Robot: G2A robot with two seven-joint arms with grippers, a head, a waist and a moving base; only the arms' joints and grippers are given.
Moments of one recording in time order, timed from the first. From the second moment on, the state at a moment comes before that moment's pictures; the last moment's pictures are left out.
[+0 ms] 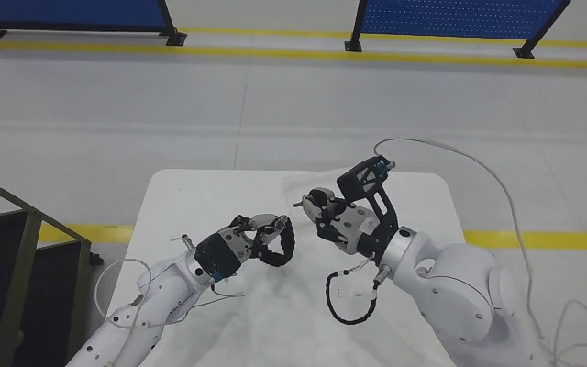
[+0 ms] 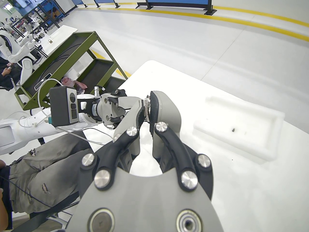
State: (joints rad) left arm 1.06 -0.96 -0.86 -1.64 1.52 -0.17 0.63; right arm -1.17 -1.09 1.26 -2.35 -0.67 0.17 0.90
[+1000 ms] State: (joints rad) left arm 1.05 -1.04 -0.85 -1.50 1.50 -0.16 0.72; right arm -1.05 -1.10 1.10 -2.35 -0.83 0.13 1.04
